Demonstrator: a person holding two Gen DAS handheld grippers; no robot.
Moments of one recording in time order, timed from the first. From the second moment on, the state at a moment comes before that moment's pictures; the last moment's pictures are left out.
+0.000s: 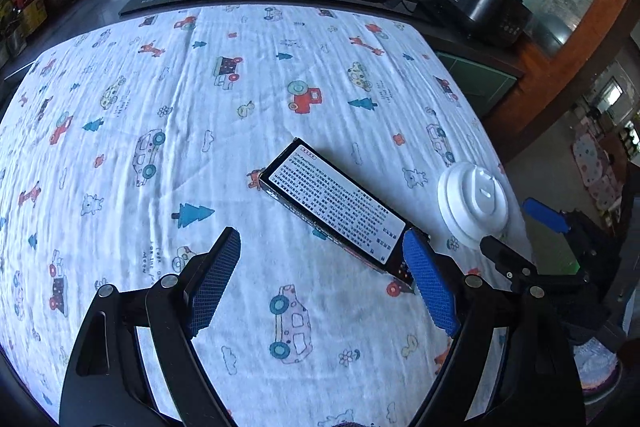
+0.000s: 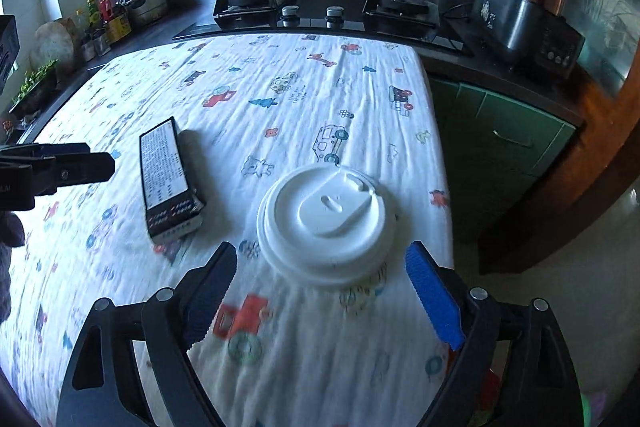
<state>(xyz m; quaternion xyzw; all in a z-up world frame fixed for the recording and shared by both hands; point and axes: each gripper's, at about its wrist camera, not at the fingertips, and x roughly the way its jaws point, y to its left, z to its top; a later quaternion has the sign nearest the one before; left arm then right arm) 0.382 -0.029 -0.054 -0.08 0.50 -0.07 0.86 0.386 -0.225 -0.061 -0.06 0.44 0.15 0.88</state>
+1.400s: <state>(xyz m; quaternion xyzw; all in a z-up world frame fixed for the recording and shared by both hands) 0.414 -0.037 -0.080 -0.12 0.52 0.02 0.85 0.382 -0.230 -0.082 -0.04 0.46 0.15 0.88</state>
